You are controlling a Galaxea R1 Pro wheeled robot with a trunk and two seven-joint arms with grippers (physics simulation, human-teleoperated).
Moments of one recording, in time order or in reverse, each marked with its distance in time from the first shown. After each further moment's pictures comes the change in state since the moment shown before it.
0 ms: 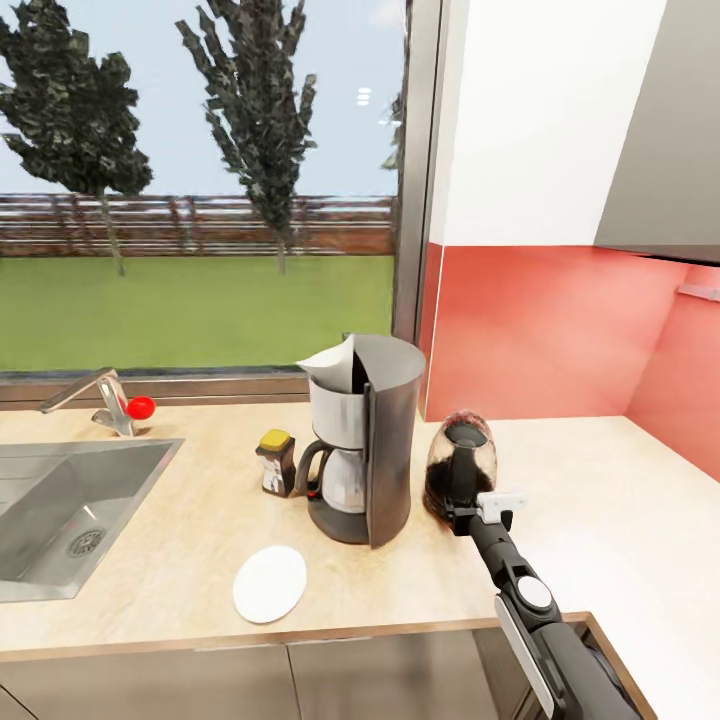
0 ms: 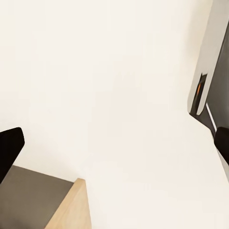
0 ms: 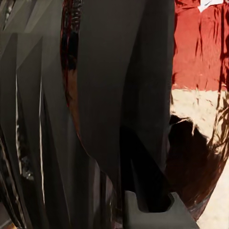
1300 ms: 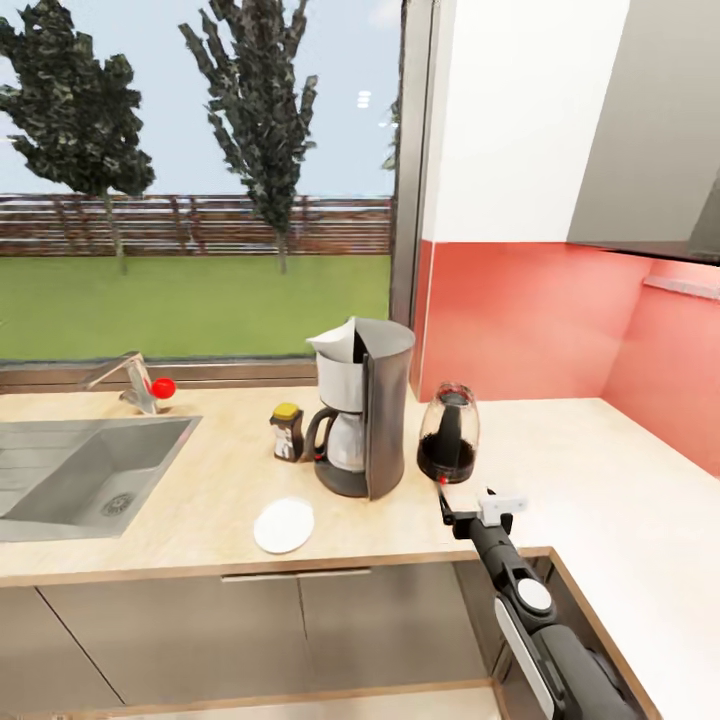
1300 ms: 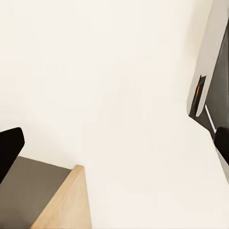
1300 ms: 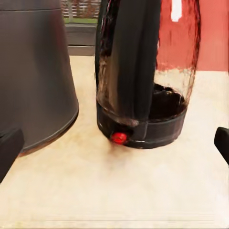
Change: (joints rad) left arm -0.002 0.000 -0.002 -0.004 0.001 0.000 0.000; right arm 0.000 -0.002 0.001 0.019 -0.002 -0.001 0.001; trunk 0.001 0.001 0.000
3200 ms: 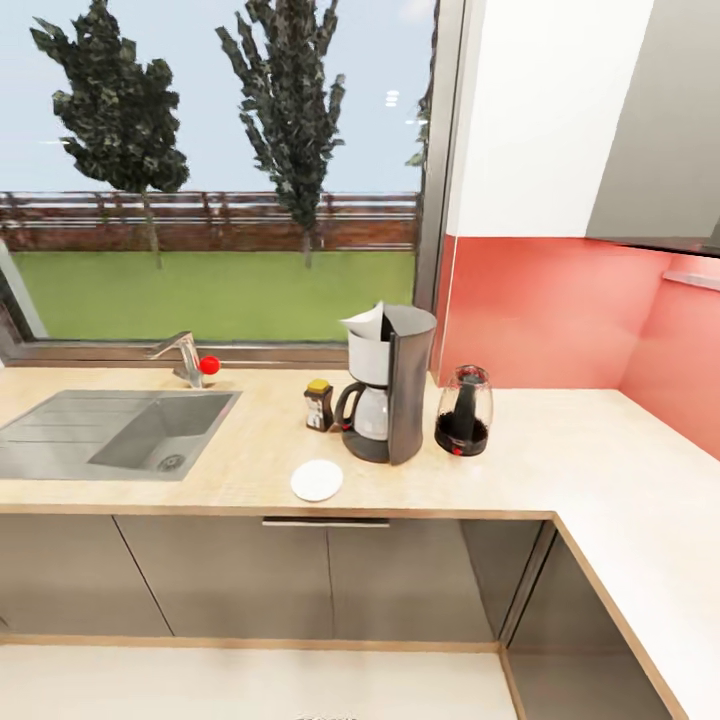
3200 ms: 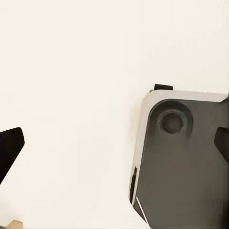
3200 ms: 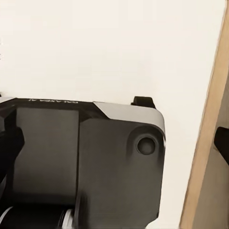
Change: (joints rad) left arm -0.005 -0.060 0.010 -0.154 0.012 -0.217 -0.006; right arm 0.013 0.170 -0.012 1.130 -0.018 0.165 -0.073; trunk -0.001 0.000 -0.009
